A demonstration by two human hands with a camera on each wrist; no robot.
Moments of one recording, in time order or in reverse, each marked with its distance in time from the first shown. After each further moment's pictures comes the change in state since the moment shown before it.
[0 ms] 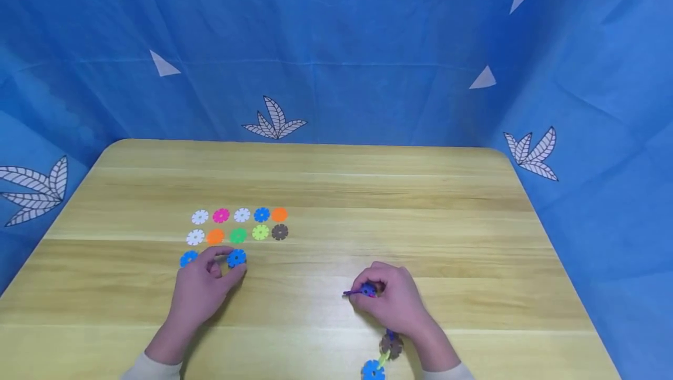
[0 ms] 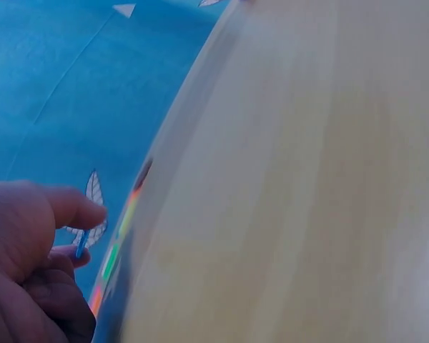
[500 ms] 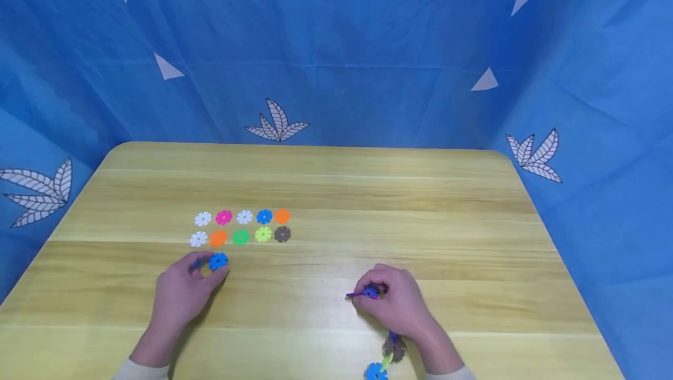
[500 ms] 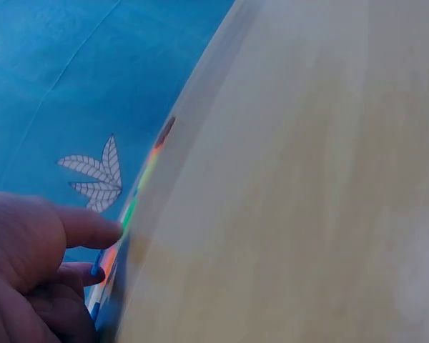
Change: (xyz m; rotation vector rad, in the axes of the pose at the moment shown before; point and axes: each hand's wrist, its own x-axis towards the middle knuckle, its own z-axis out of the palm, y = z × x) left_hand 0.003 -0.015 -0.025 0.095 -0.007 -0.143; right_hand 0.000 -0.003 -0.001 -0.015 -0.004 0.018
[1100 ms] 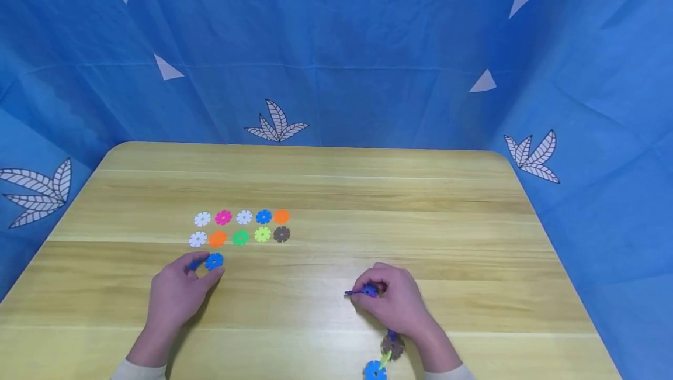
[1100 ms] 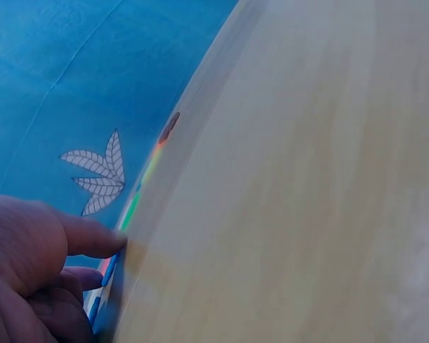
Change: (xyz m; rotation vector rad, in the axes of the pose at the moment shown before) left_hand 0.000 -0.003 -0.003 0.003 0.003 -0.053; right_hand 0.001 -0.001 0.000 0.004 0.010 0.019
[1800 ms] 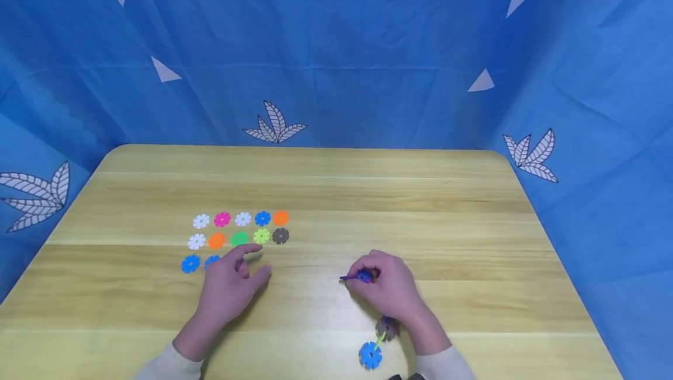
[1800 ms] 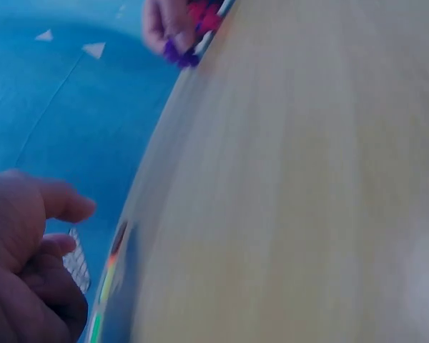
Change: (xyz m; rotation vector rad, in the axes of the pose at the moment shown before) left_hand -0.008 0.049 0.050 -0.161 -0.039 0.313; right_hand 0.021 -0.001 0.000 -0.057 0.050 0.001
